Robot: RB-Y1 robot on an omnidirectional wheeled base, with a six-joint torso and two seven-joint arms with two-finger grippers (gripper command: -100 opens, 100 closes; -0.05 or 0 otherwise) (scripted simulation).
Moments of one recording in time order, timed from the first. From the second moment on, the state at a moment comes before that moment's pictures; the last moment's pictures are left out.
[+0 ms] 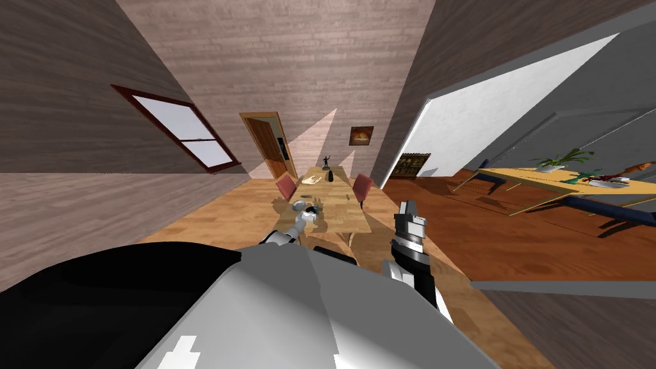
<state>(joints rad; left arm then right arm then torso) -0.37 0.13 0.03 -0.77 0.12 0.29 0.25 0.53 0.02 0.05 -2.21 0.01 -0.51 0.16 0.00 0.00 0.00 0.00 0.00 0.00</state>
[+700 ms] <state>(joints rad) -0.25 0.15 0.22 -0.89 0.10 0.33 0.20 0.53 0.02 0.05 -2.21 0.01 -0.51 0.16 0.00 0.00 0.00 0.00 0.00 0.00</state>
